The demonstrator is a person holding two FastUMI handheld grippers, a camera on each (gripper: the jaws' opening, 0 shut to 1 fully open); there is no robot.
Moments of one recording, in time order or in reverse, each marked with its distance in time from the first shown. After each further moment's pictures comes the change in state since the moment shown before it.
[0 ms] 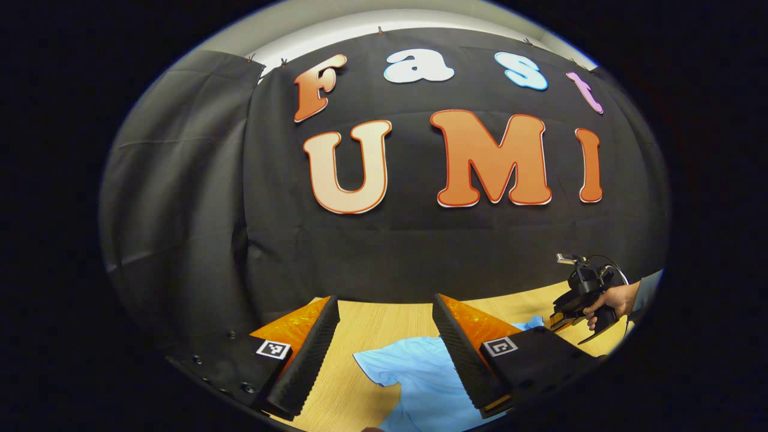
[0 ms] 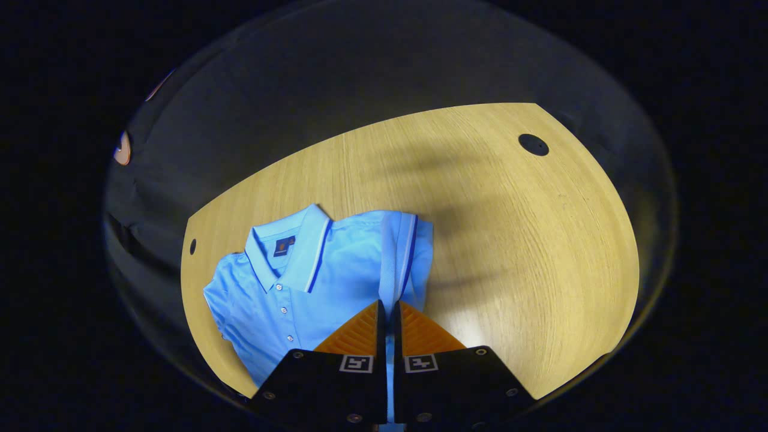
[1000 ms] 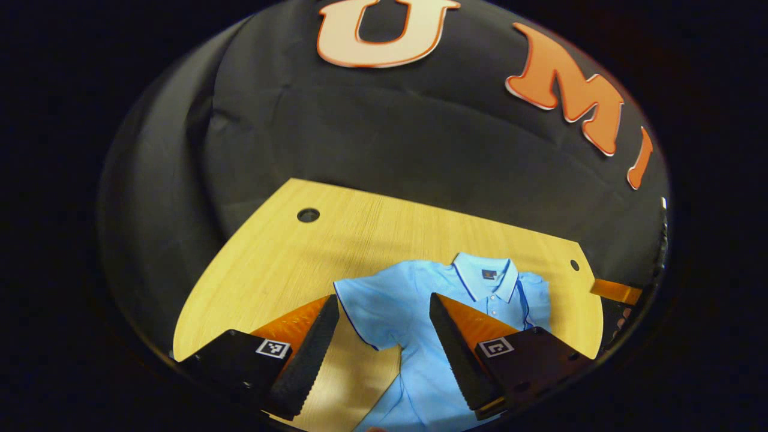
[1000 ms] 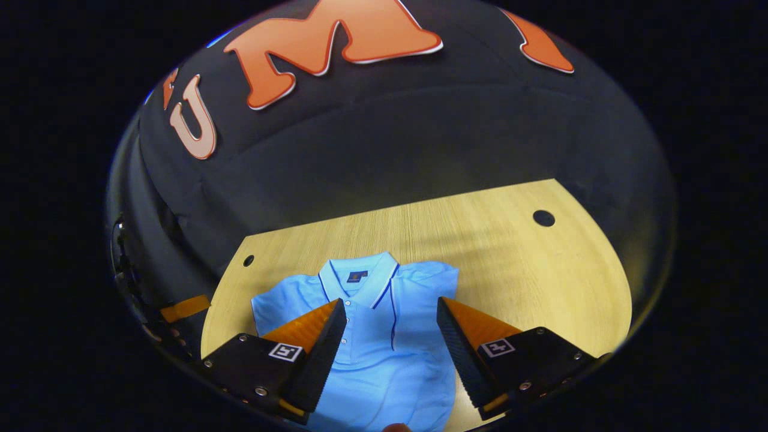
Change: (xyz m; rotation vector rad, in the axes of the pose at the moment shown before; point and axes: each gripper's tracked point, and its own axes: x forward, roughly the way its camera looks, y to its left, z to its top) left arm 0.140 0.034 -0.171 -0.208 0.660 -0.071; right arm -0.124 0.030 0.018 -0.137 -0.440 0.117
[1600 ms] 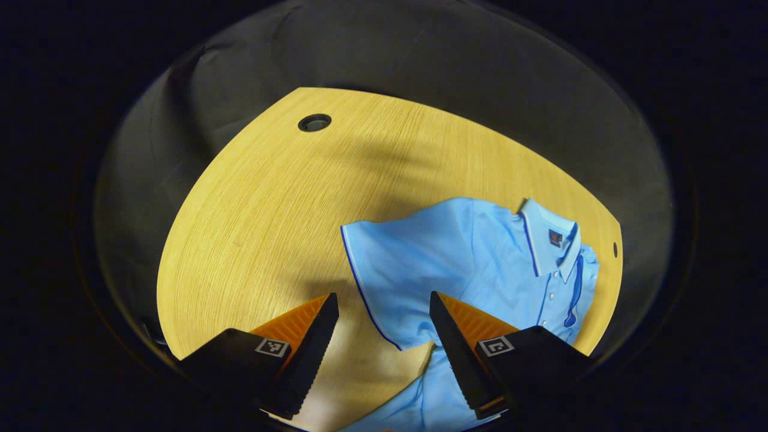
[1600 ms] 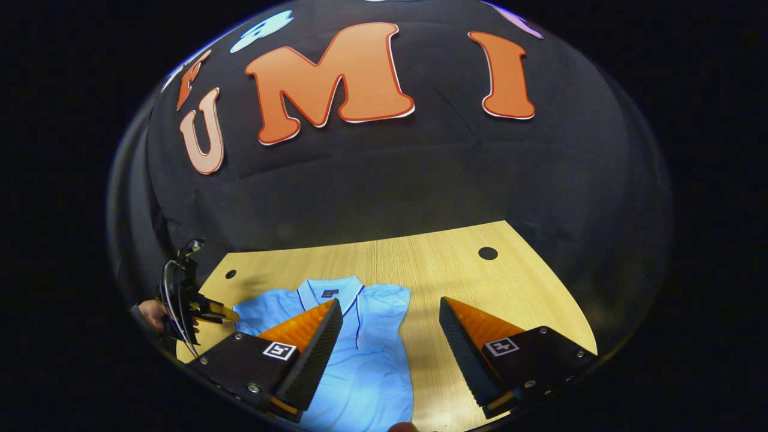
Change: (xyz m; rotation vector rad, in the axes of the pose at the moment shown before) left arm 0.094 0.028 -0.070 -0.072 0.409 0.119; right arm -0.081 -0.029 0.012 -0.018 -0.172 -0.111
